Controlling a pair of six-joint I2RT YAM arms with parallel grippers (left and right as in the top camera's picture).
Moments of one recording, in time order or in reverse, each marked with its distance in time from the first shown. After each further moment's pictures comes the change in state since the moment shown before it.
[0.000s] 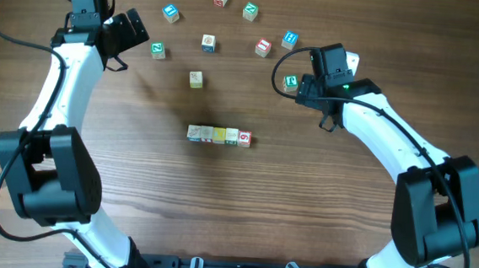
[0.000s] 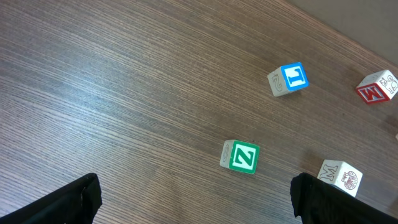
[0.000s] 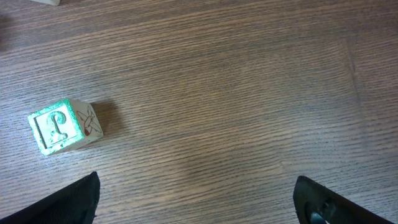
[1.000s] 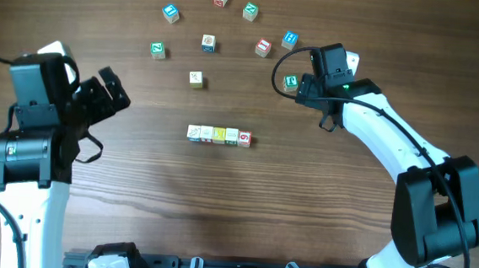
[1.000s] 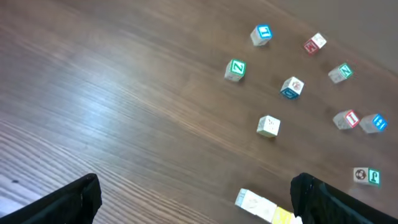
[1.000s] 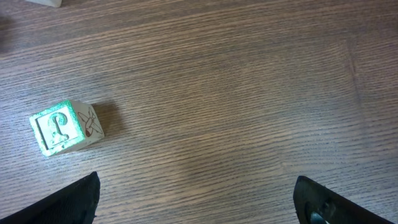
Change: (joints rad) left arm 0.021 -0.786 -0.273 -0.428 0.000 0.000; right arm 0.000 0.000 0.000 0.003 0.000 0.000
